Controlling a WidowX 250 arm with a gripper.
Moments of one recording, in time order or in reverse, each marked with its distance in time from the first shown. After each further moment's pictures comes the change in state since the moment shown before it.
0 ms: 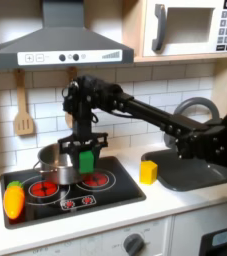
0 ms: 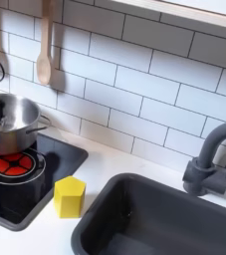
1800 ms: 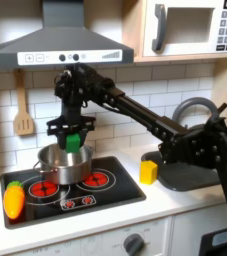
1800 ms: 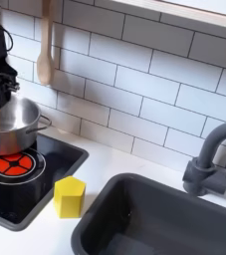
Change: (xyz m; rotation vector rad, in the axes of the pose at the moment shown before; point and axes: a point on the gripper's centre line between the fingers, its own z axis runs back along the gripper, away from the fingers) arm 0.052 0.015 0.019 0.038 -0.229 0.033
